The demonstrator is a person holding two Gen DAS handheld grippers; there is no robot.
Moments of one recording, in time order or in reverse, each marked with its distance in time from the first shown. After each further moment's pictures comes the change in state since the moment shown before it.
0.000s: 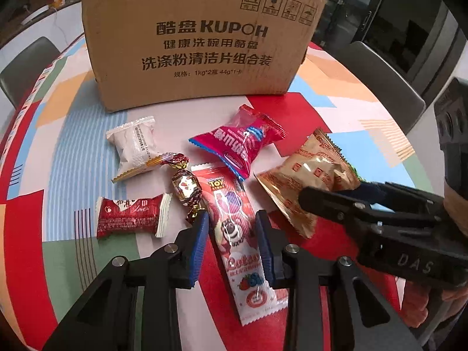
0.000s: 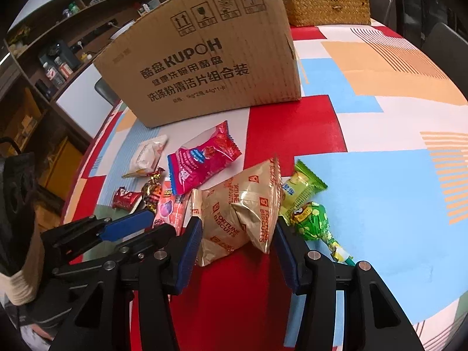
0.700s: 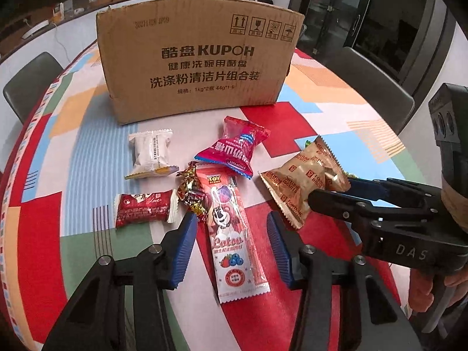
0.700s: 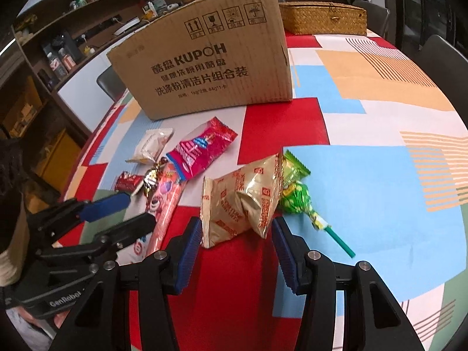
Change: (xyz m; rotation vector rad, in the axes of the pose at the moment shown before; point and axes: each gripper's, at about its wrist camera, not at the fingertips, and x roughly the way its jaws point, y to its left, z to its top) left arm -0.032 0.000 -0.015 0.038 -0.066 -0.021; right arm -0.024 0.004 -0.015 -0.050 -0.022 -0.036
